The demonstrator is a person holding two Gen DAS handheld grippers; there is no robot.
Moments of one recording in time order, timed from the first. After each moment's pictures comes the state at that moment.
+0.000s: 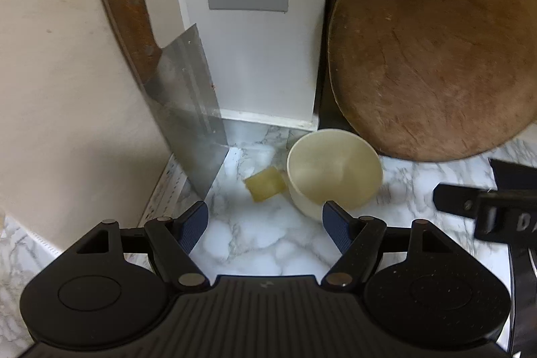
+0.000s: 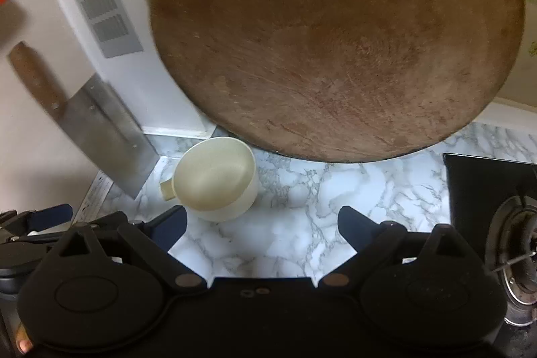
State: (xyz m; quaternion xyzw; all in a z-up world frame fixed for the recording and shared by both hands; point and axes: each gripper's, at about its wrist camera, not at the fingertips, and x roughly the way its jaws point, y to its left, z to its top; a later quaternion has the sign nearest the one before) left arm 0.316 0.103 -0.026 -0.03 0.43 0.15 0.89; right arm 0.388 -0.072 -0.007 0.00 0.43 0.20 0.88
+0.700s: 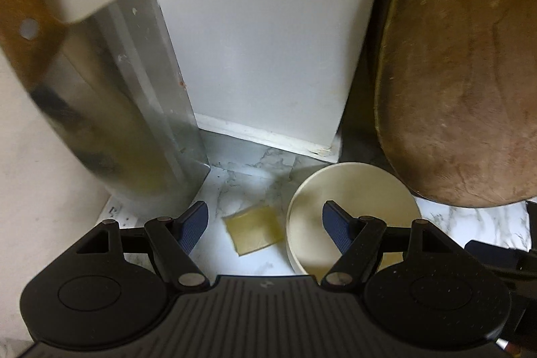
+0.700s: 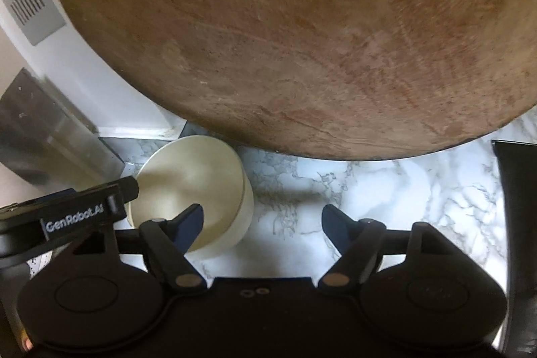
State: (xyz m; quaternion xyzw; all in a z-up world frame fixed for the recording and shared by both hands) left arm 0.402 0.125 -0.083 -0.07 0.44 0.17 0.88; right arm 0.463 -0.032 -0.078 0.02 0.47 0.19 0.86
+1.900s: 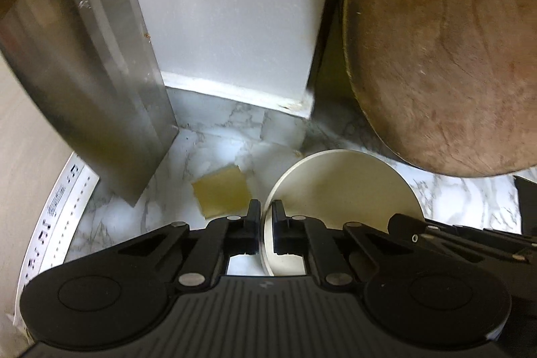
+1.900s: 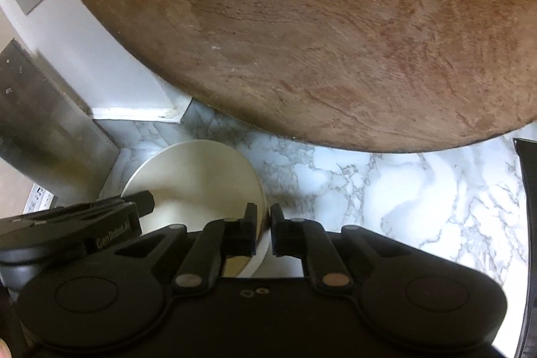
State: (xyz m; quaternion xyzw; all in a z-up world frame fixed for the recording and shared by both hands) left arm 0.392 0.107 -0.105 -0.09 0.47 0.14 0.87; right arm 0.457 -0.019 -0.094 0.00 0.47 0.20 0.86
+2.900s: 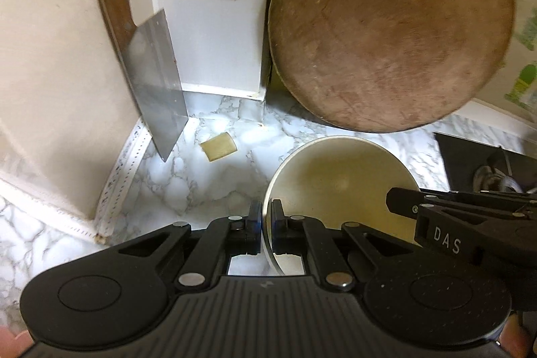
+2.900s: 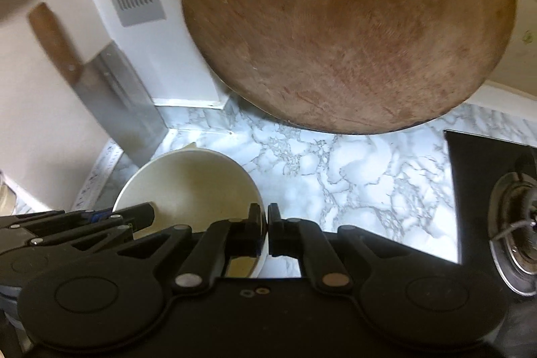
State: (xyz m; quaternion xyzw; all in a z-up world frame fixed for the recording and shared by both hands) left arm 0.247 0.062 -0.010 -0.06 0.43 0.08 0.90; right arm 0.322 -0.068 0.001 -0.02 0.43 0.20 0.88
